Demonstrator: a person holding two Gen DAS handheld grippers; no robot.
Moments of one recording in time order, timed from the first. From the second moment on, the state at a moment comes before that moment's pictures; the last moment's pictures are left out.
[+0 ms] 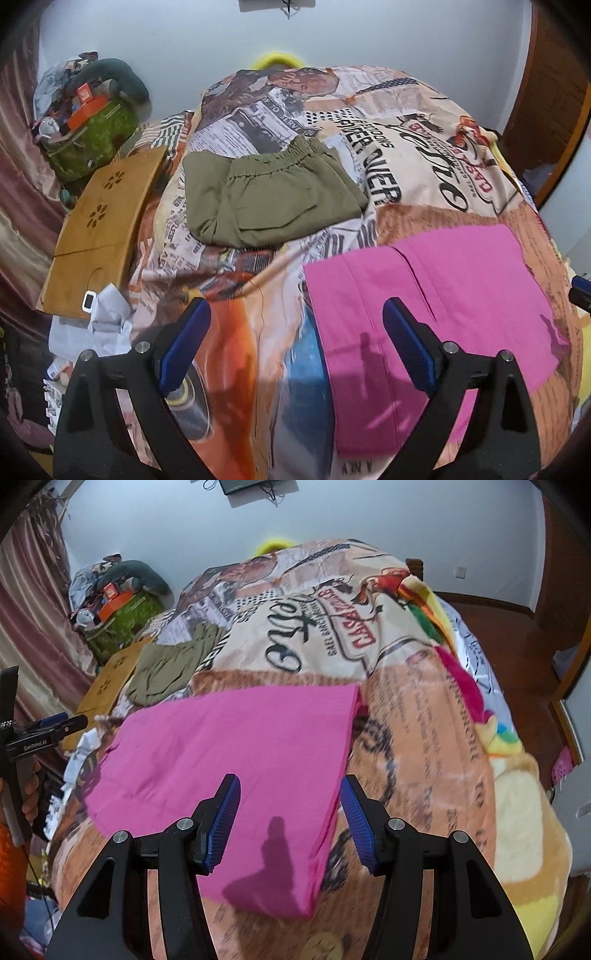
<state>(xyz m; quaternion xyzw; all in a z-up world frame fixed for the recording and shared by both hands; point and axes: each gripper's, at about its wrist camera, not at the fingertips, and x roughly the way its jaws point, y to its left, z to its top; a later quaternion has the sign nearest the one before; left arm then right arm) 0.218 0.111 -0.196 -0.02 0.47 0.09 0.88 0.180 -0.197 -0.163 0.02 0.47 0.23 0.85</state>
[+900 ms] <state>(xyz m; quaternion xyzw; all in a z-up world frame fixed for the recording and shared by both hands) 0.313 0.125 -0.264 -0.04 0.54 0.07 0.84 0.310 -0.192 -0.224 0.05 0.52 0.21 0.83</state>
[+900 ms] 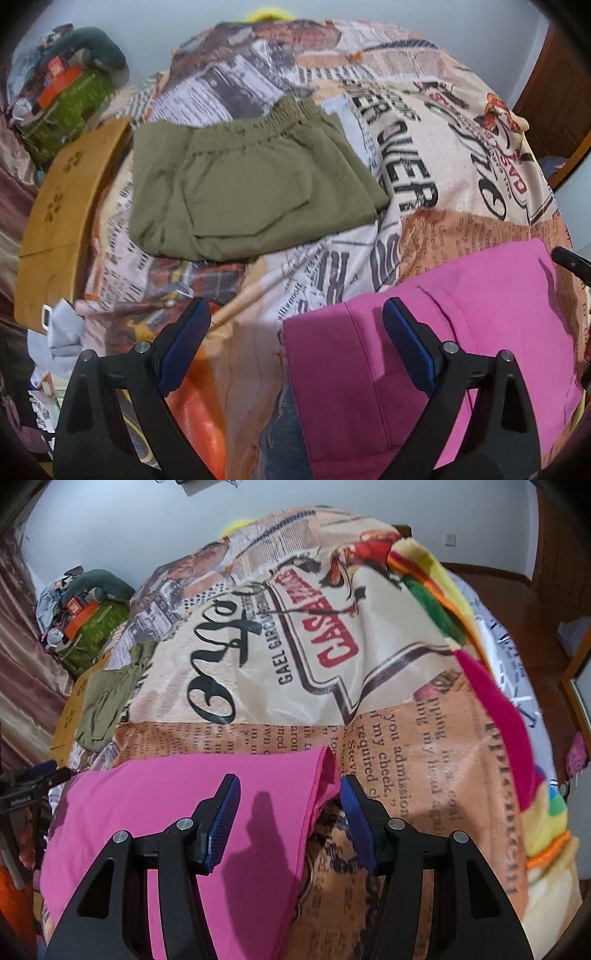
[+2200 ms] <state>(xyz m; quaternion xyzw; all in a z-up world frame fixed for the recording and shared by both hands) 0.299 0.107 -0.247 0.03 0.50 0.09 0.86 0.304 -0.174 -0.197 -0.04 0.47 0.22 0.86</state>
